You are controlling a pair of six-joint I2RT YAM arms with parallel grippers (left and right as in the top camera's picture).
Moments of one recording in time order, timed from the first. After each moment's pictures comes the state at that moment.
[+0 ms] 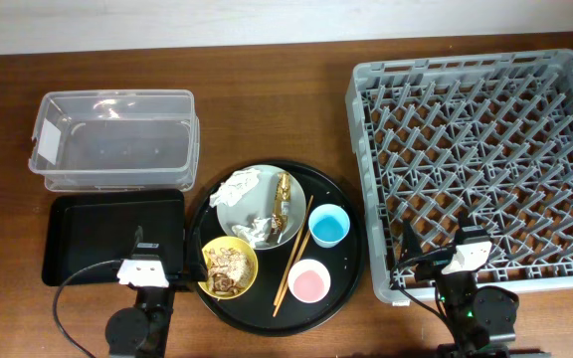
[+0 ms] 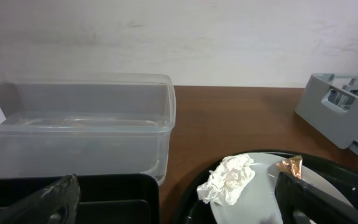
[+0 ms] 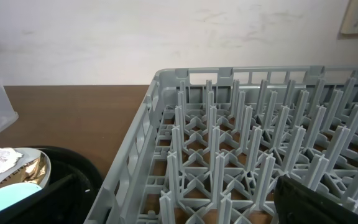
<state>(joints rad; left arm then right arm) -0.10 0.01 0.02 -0.08 -0.01 -0.07 0.04 0.01 0.03 -0.11 -0.07 0.05</state>
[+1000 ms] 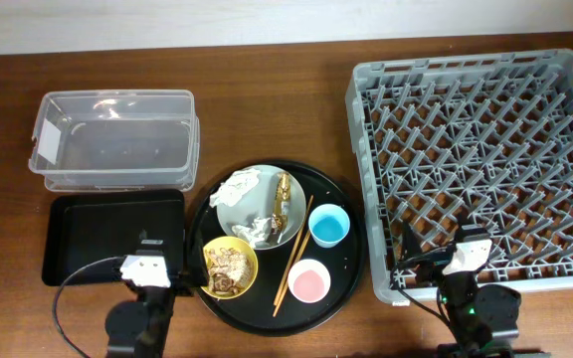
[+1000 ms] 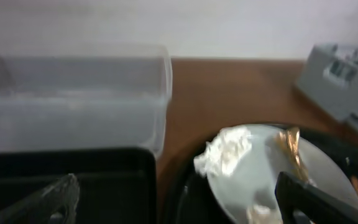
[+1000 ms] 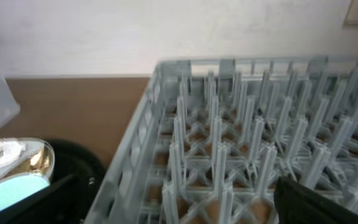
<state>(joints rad) -0.10 0.07 0.08 -0.21 0.01 -0.07 0.04 0.05 0.09 -0.20 -0.08 0.06</state>
